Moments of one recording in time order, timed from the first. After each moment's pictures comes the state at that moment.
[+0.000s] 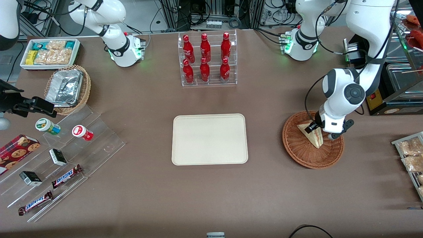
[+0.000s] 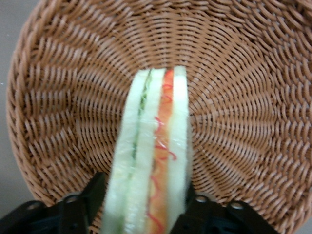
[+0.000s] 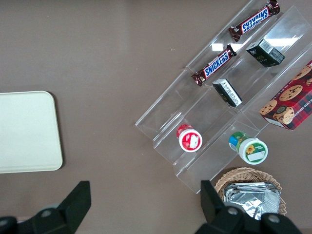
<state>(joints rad) -0.07 0.22 -0.03 -2.35 0.00 2.55 -0.73</state>
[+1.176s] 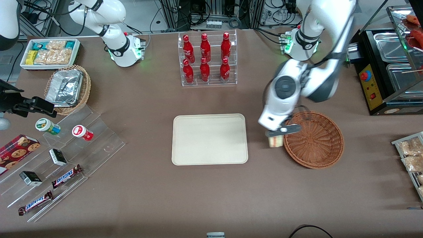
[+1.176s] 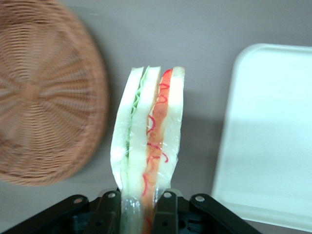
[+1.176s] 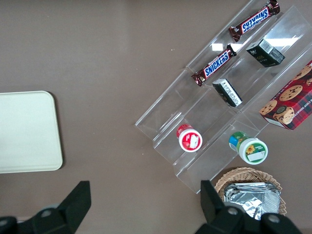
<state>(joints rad) -0.51 0.34 -0.05 -1.89 0.13 2.11 -0.73</state>
